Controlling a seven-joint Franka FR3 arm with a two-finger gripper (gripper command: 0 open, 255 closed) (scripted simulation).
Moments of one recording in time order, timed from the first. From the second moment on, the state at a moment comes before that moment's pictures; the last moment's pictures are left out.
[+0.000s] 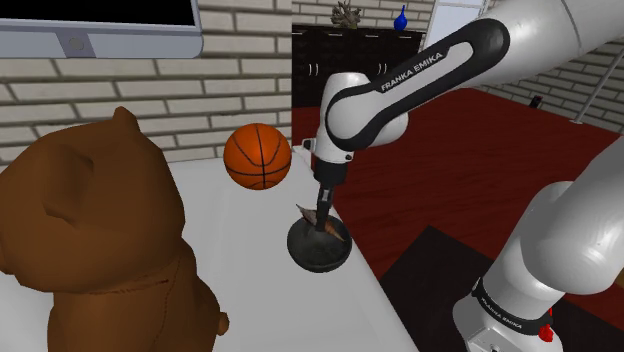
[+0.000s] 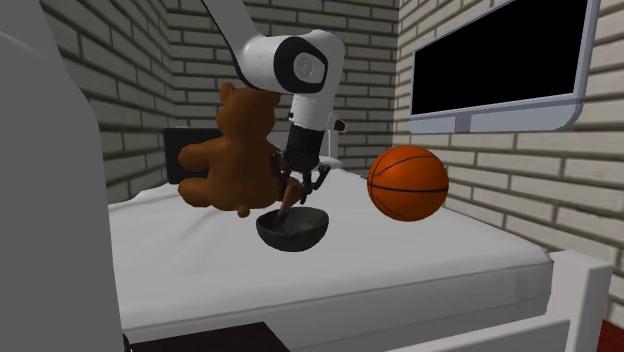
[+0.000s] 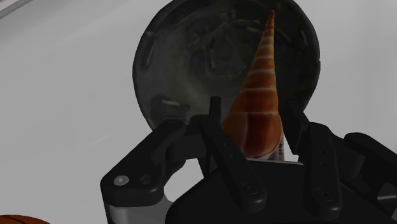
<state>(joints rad) 0.05 -0.22 0.30 -2.52 0.41 2.25 -0.56</state>
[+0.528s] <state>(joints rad) 0.05 -0.17 0.30 -2.55 0.43 2.33 -0.58</state>
